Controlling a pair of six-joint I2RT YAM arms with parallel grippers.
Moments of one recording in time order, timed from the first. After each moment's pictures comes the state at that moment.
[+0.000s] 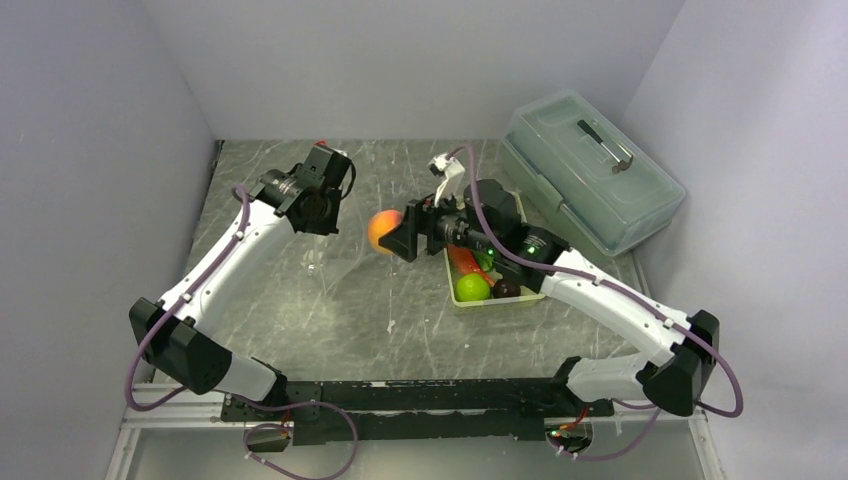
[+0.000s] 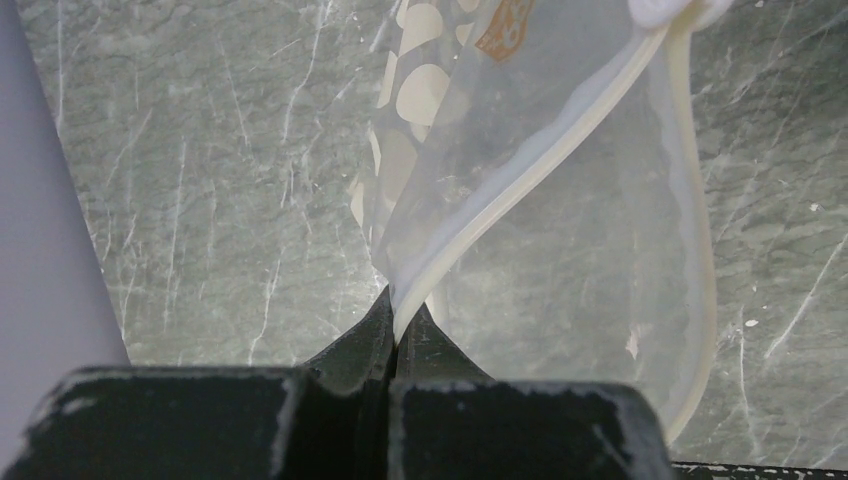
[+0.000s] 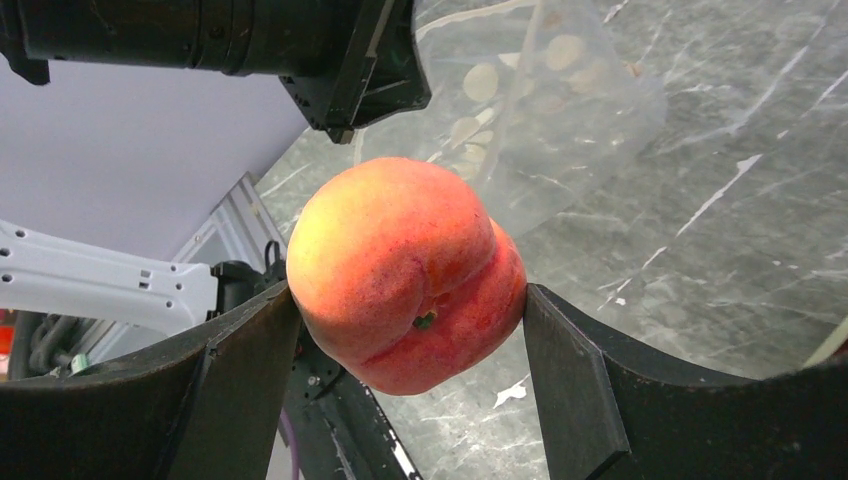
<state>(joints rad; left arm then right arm) -0.51 1.44 1.51 -1.10 -0.37 -0.28 0.86 1.24 1.20 -0.21 -0.18 0.45</state>
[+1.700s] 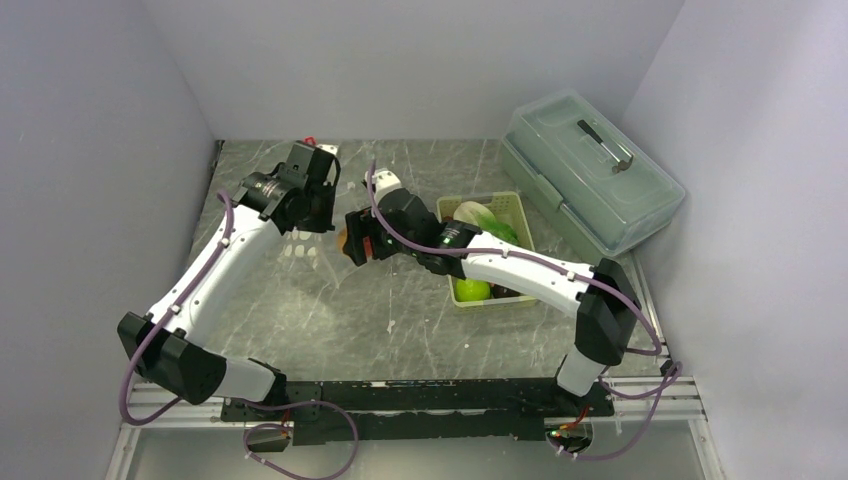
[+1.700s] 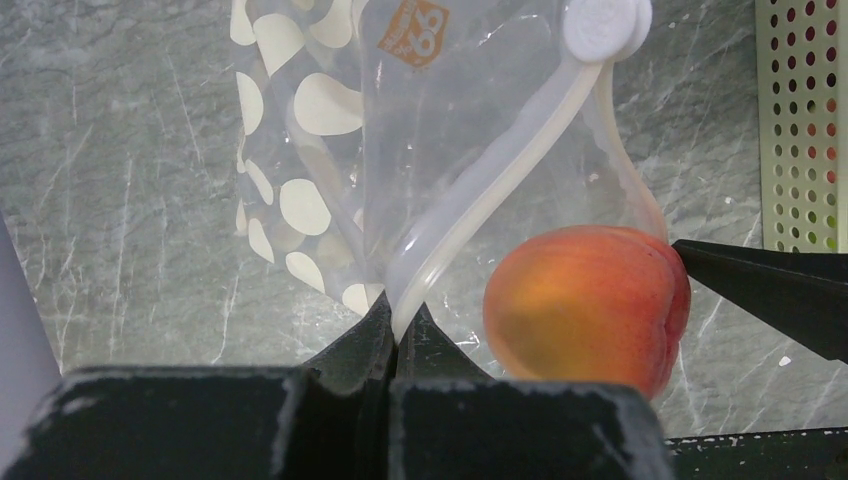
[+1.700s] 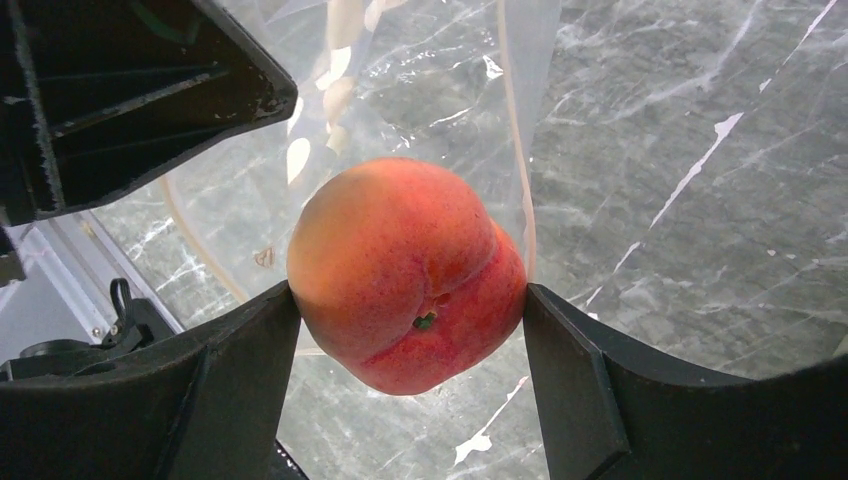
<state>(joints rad) -0.45 1.38 1.49 -1.05 -0.22 -0.27 1.00 1.67 1.40 -0.23 0.10 0.43</state>
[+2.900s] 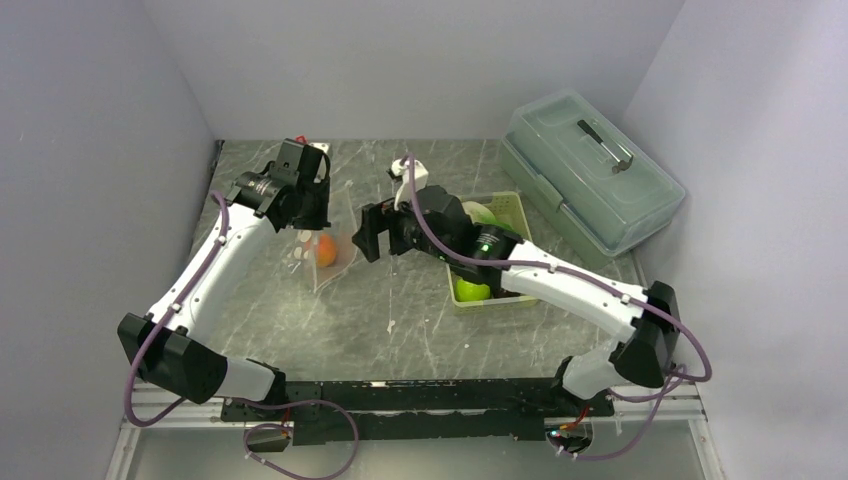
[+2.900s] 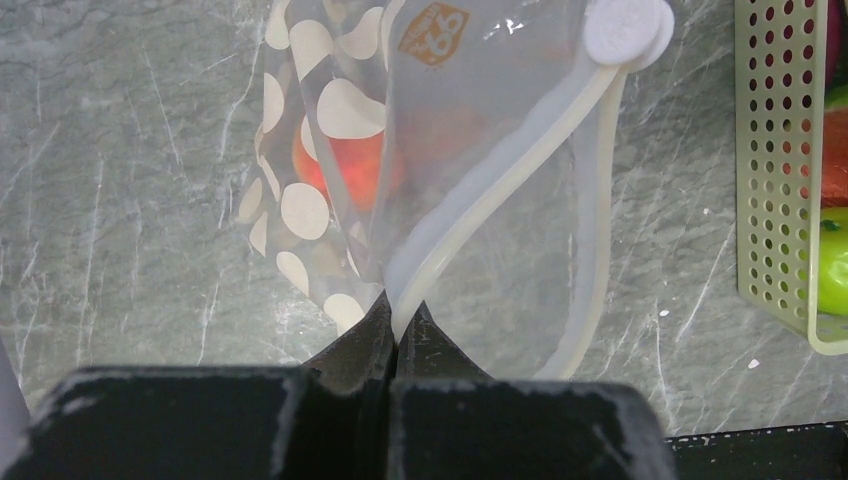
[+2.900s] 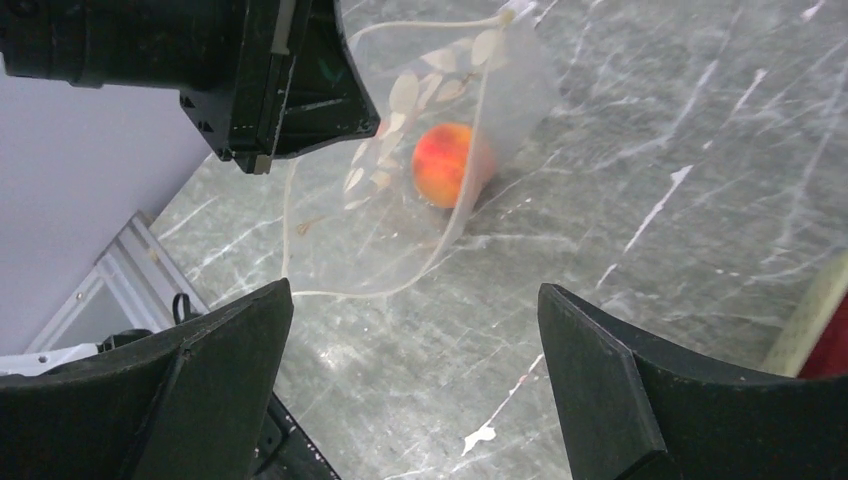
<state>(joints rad) -0.38 1.38 1.46 -1.01 -0.14 -0.27 1.02 1.48 1.35 -0.22 0.13 0.42</state>
